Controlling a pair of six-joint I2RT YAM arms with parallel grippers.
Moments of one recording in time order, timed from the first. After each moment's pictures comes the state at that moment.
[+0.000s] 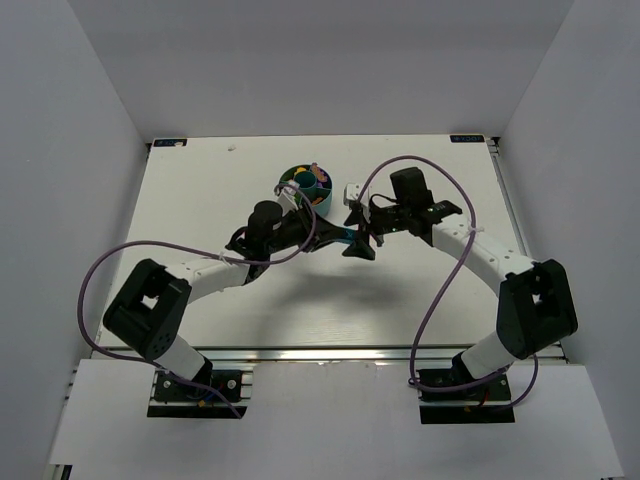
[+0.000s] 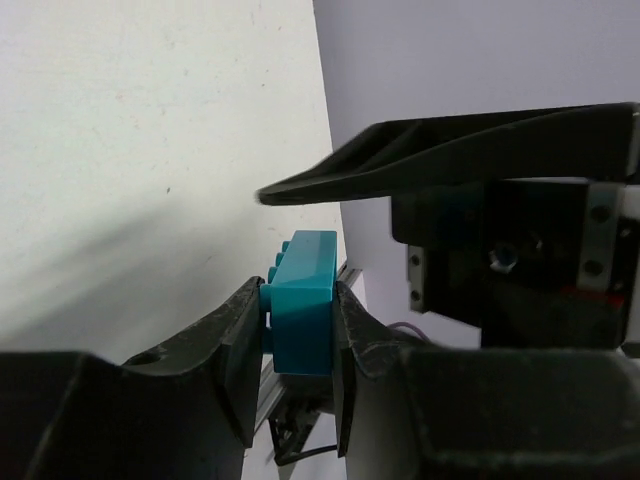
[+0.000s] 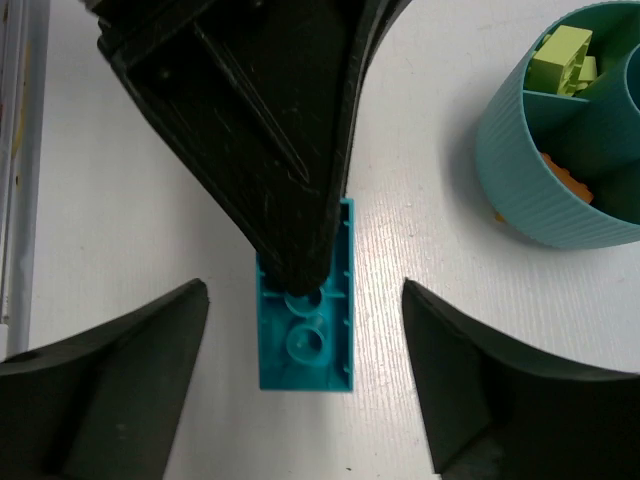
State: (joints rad) left arm -0.59 1.55 0.75 0.57 0.43 -1.15; right arm 0.48 1.52 1.11 -0.35 -0.88 -0.69
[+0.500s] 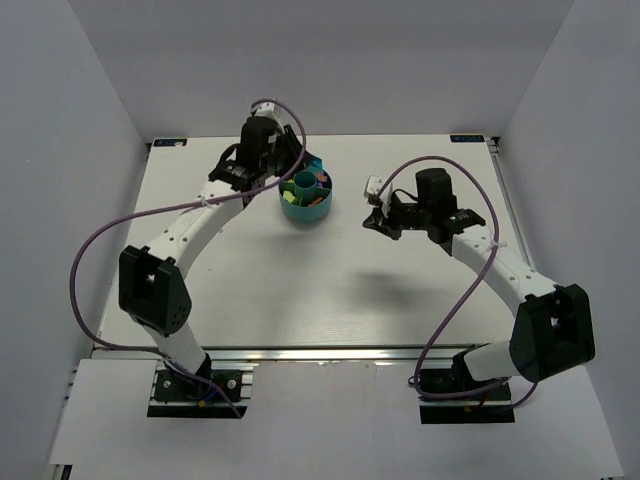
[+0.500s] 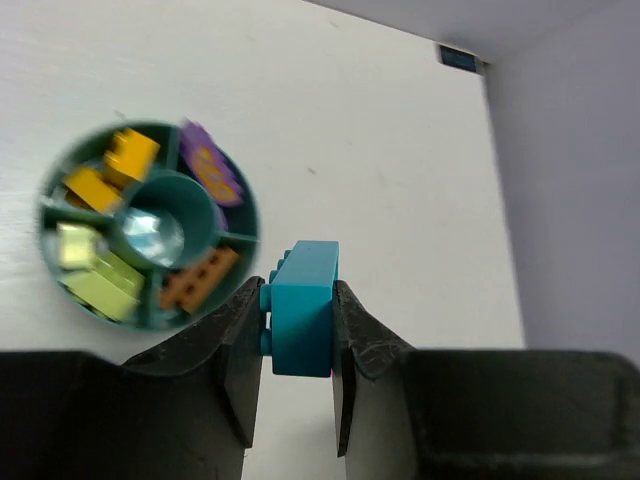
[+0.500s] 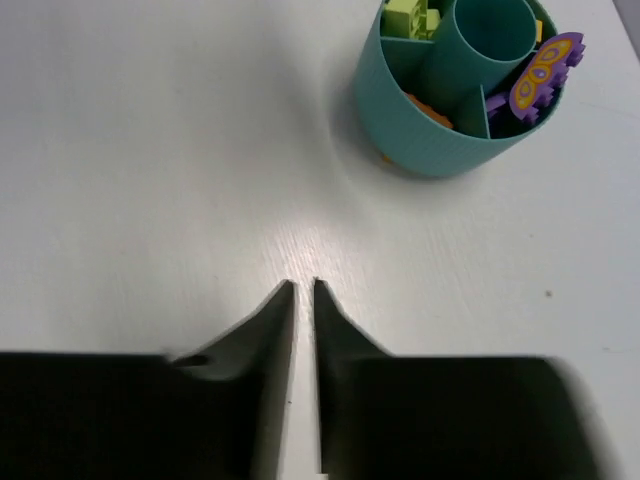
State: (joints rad) left arm -0.47 1.67 1.51 -0.25 0.07 -0.66; right arm 0.41 1.38 1.02 -0.23 -0.73 -0.68
